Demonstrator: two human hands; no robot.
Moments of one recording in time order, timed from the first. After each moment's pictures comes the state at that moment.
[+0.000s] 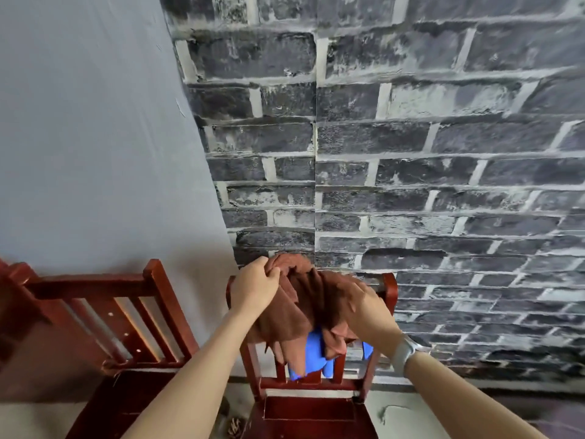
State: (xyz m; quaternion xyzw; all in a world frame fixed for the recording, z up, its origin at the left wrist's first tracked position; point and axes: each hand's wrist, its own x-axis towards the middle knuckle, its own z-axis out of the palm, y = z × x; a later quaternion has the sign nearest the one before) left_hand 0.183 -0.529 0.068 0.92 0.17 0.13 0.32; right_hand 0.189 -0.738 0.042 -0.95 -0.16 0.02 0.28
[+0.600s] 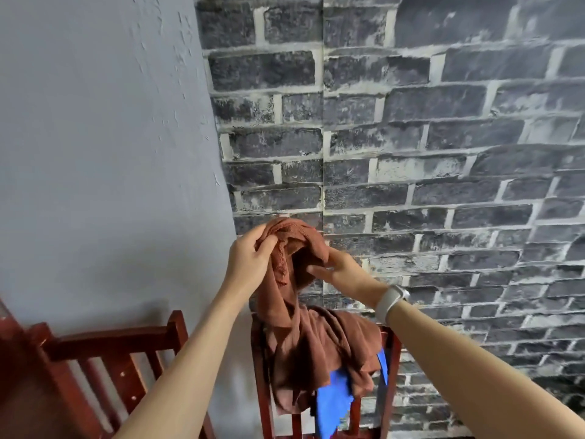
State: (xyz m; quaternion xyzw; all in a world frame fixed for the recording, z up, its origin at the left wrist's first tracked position) left_hand 0.138 -0.489 0.223 0.81 -0.06 0.31 0.49; right_hand 0.178 -0.664 0.195 -0.81 -0.24 0.03 0.53
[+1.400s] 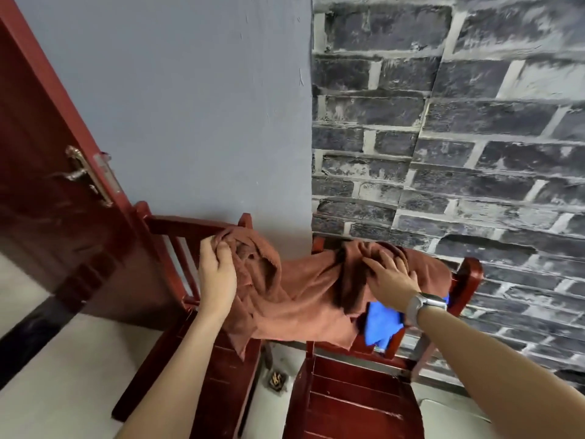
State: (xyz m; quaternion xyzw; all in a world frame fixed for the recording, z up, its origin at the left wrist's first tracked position) left_hand 0.007 -0.407 0.103 0.74 0.28 0.37 0.48; right_hand 0.167 -0.647 0.028 -0.97 -0.19 0.10 0.11
